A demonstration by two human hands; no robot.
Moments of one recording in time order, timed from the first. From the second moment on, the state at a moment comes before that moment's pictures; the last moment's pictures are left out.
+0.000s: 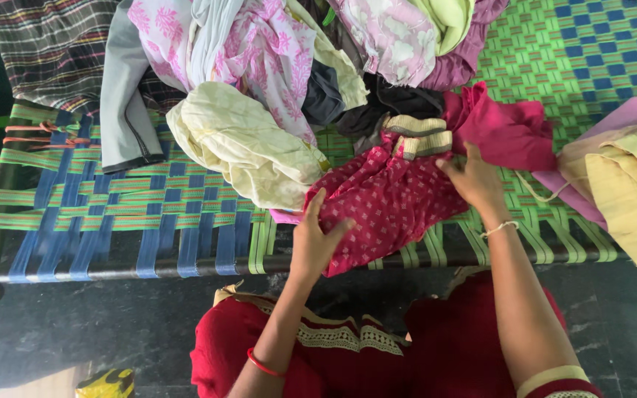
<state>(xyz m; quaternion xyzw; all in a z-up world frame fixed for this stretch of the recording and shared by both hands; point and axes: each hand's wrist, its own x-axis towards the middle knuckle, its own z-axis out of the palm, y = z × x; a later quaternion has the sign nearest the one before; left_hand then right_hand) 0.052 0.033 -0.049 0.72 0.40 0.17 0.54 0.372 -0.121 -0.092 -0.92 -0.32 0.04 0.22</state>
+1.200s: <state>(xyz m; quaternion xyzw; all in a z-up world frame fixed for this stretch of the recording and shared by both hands) 0.037 -0.023 -0.019 0.83 -0.05 0.02 0.56 0.355 -0.181 -0.071 -0.60 -0.11 -0.06 0.79</state>
